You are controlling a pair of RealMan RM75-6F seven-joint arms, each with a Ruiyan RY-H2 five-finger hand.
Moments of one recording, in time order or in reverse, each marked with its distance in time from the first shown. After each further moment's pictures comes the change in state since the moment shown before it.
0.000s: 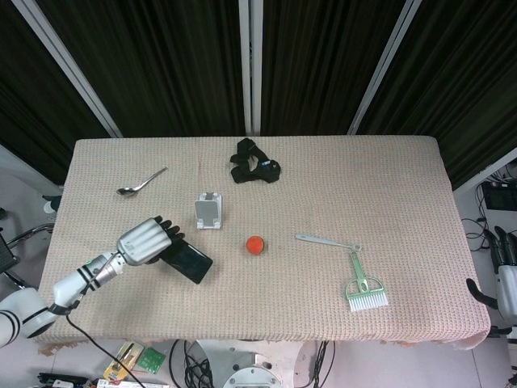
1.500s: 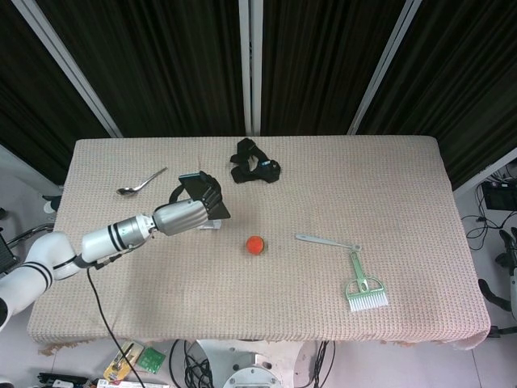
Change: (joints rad) left arm -0.217 -0.099 -0.145 0.299 0.266 0.149 0.797; right arm -0.019 -0.003 0.008 0.053 0.023 0.017 0.061
